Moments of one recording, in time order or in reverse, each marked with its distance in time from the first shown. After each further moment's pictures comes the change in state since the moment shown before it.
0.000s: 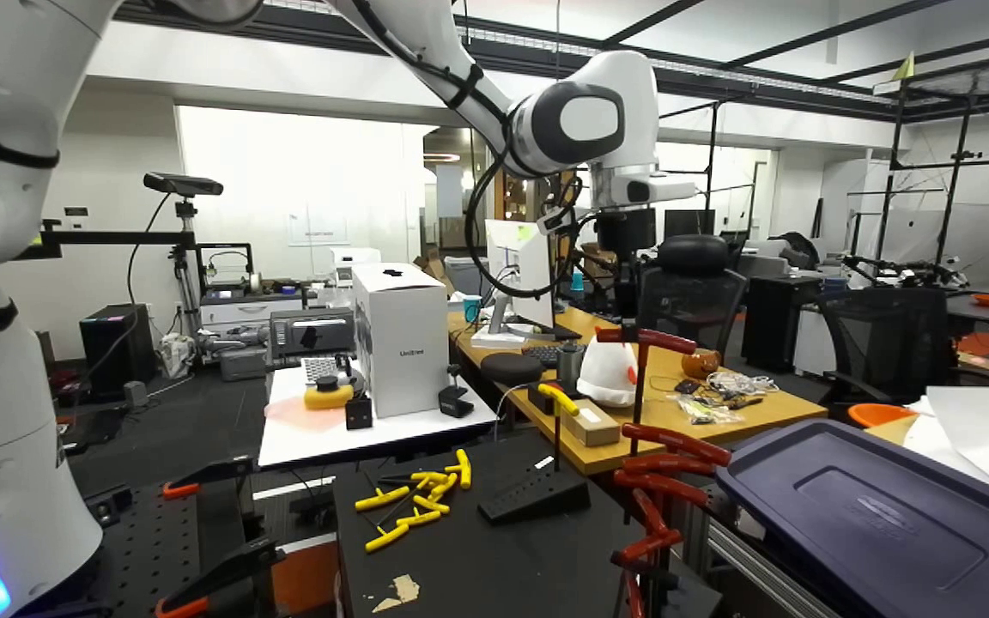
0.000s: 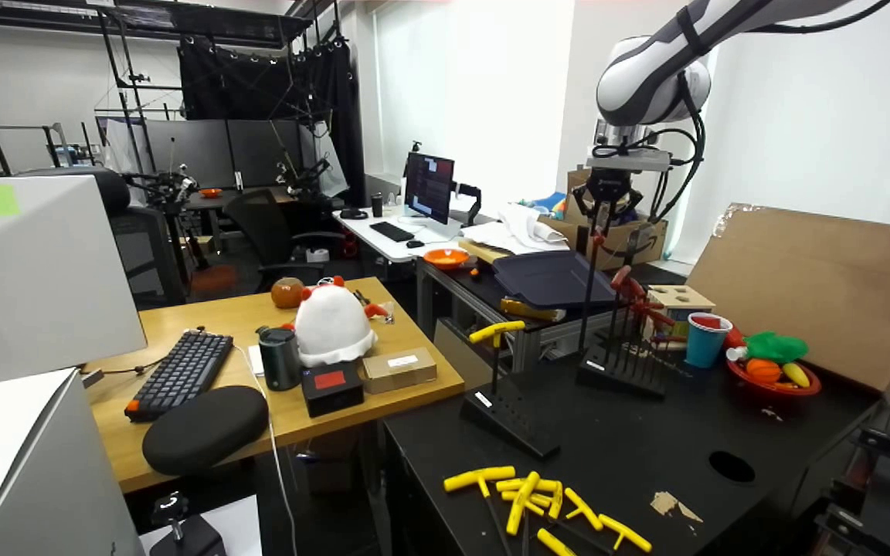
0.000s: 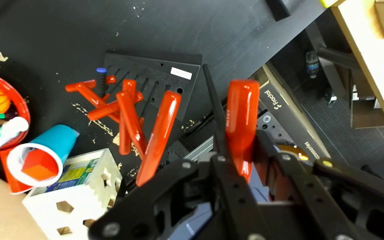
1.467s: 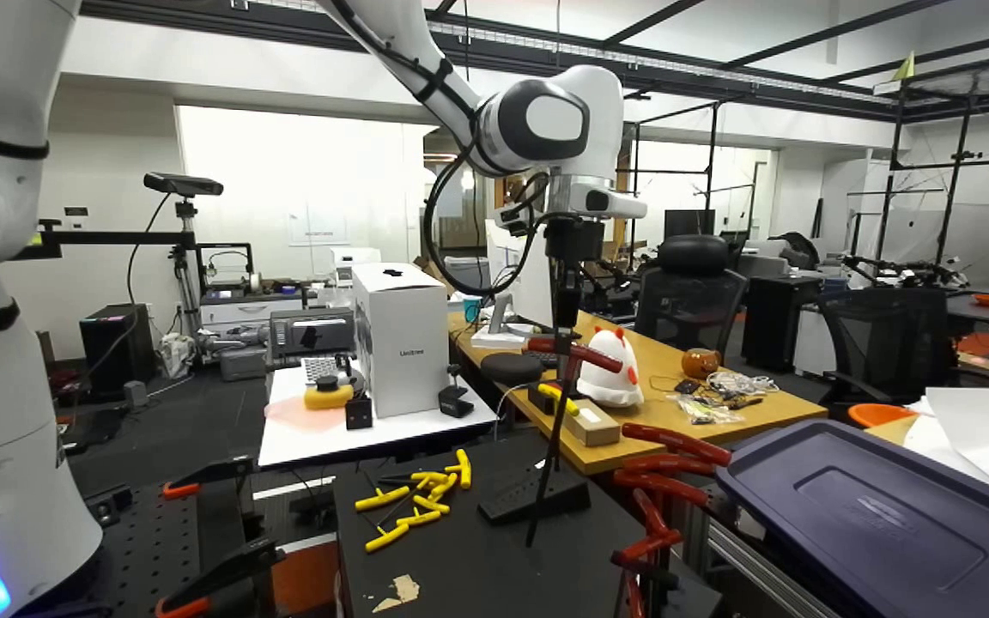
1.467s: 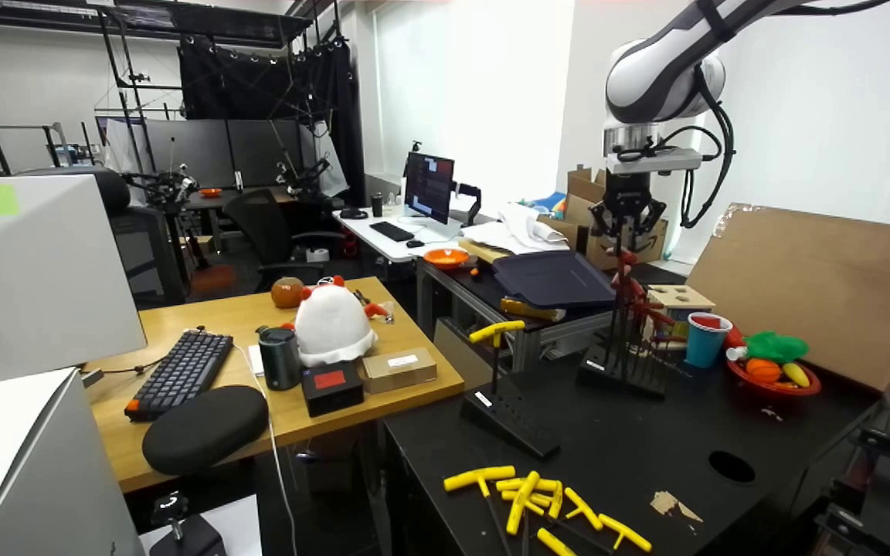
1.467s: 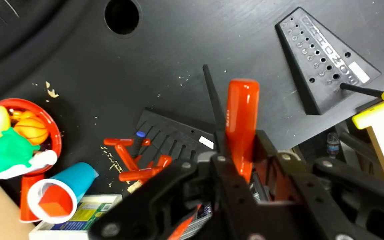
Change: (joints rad) arm 0.033 -0.103 0.019 -0.146 -0.035 -0.169 -0.125
